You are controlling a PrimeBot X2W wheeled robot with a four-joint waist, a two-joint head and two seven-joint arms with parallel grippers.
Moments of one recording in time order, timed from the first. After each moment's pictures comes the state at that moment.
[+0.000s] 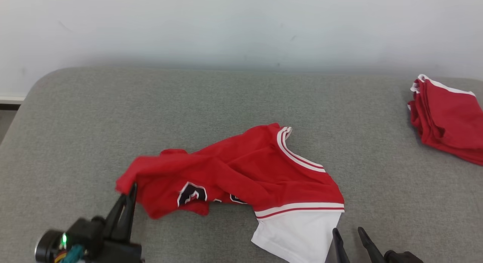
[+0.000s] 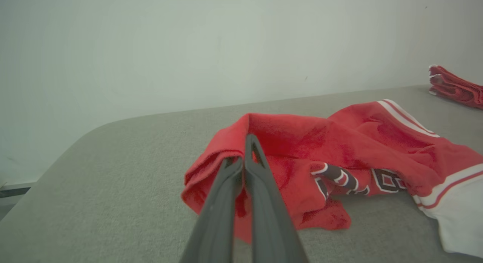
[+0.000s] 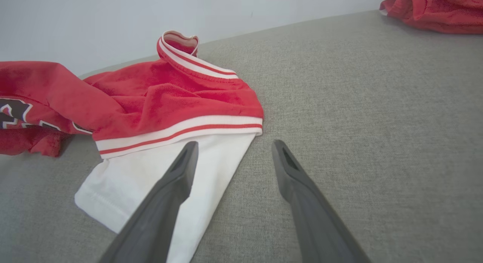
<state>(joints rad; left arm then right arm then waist) -0.21 0.35 -0.30 0.26 -0.35 -0.07 -0.26 0.04 -0.05 0.11 0.36 0.26 0.13 -0.26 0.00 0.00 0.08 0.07</state>
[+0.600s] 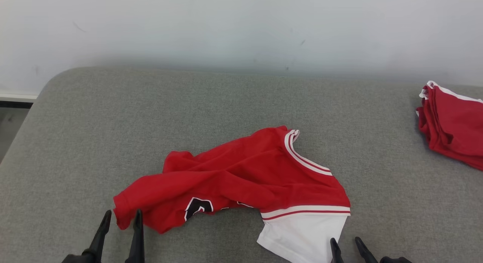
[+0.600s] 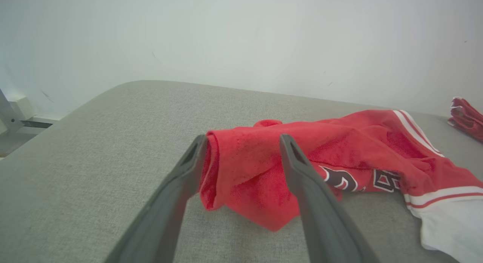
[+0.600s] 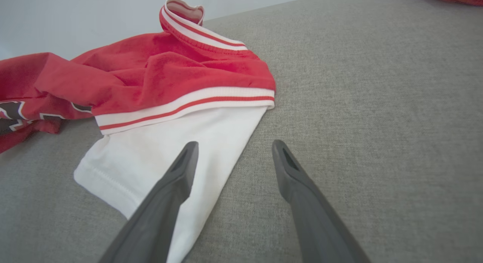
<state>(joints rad) 0.01 0.22 -0.16 0.17 -0.36 -0.05 -0.26 0.04 -0.05 0.13 0.44 0.27 0.13 -0.26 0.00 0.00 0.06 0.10</state>
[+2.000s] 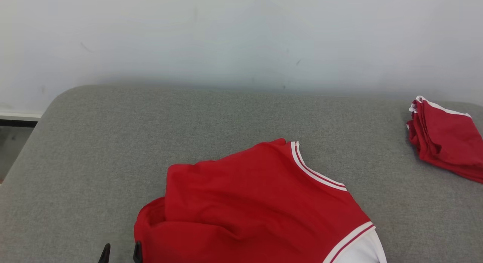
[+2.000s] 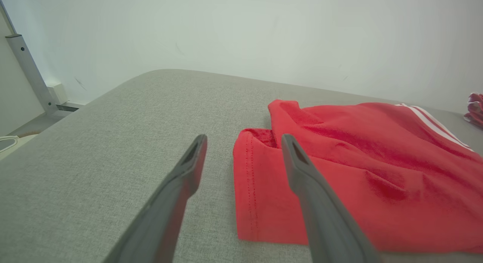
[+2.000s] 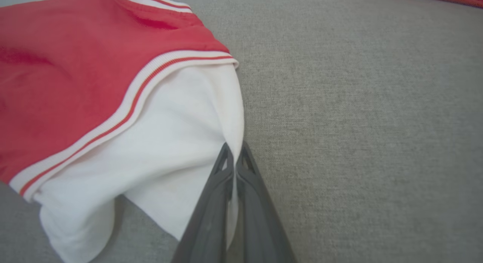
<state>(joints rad) 0.16 0.05 0.02 0.14 -0.18 -0.11 -0.26 0.04 -0.11 0.01 0.62 0.20 0.13 -0.26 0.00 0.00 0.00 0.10</state>
